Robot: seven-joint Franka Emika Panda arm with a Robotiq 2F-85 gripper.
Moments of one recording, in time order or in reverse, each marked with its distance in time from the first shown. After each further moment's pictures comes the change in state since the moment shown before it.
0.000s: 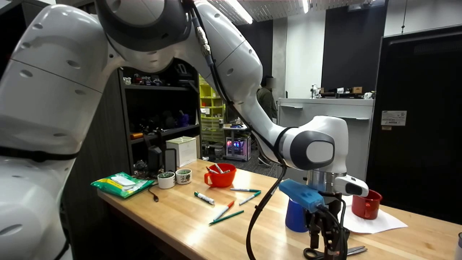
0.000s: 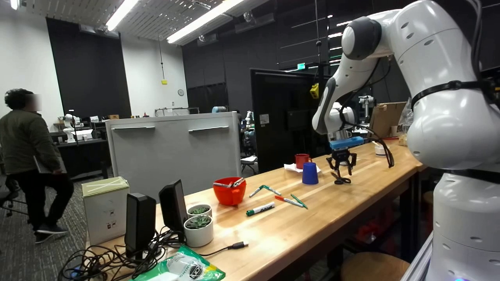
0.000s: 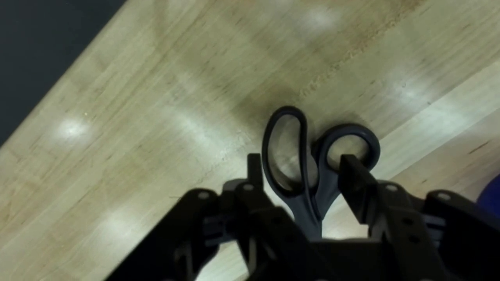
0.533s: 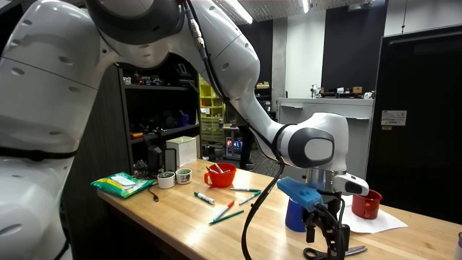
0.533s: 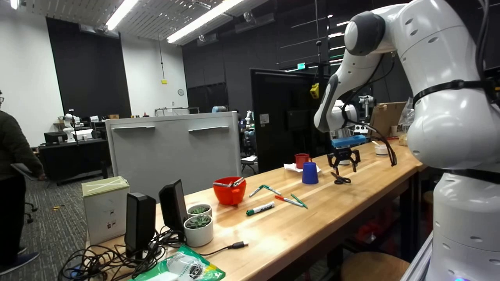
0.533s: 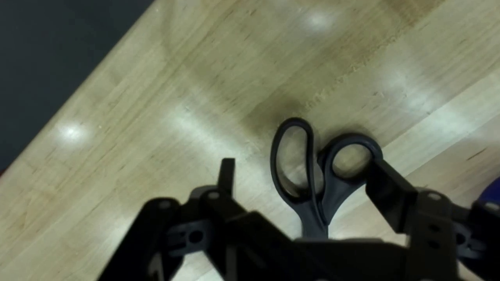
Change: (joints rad) arm 0.000 -0.038 -0.009 -0.035 0.000 0.000 0.000
